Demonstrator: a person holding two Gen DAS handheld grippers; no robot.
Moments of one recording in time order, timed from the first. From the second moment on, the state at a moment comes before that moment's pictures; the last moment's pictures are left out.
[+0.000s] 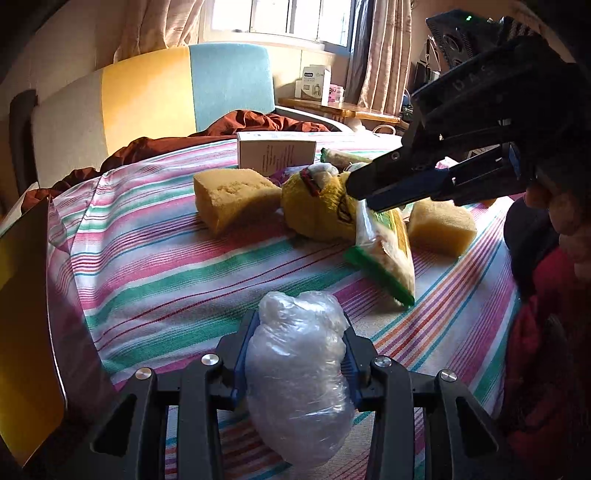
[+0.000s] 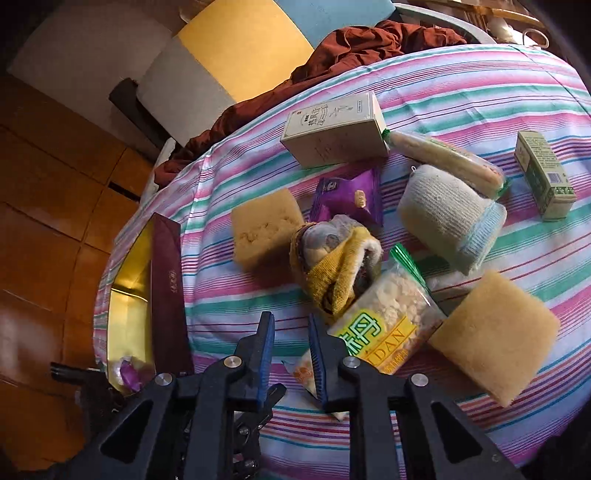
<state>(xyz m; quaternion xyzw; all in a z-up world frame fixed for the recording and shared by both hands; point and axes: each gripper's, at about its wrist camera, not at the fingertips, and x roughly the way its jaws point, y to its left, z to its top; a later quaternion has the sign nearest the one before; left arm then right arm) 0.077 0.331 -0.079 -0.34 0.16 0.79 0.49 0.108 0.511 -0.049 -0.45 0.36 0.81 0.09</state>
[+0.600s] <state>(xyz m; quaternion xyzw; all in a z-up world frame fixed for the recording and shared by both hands) 0.077 0.328 -0.079 -0.34 0.16 0.79 0.49 0.135 0.508 -0.055 -0.45 0.41 0.77 0.21</state>
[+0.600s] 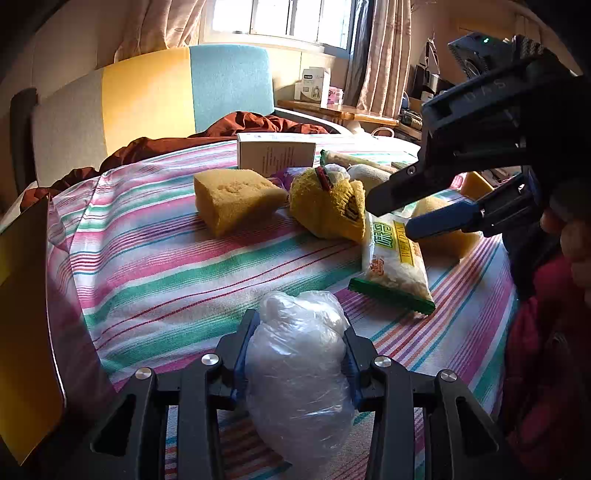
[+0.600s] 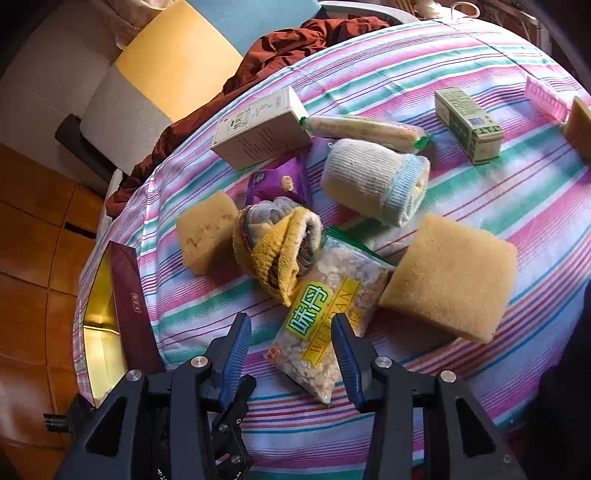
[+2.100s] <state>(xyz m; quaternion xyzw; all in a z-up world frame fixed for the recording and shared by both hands) 0.077 0.329 -0.077 -0.34 0.16 0.78 0.49 0.123 0.484 -0.079 -0.48 0.31 0.76 0.29</state>
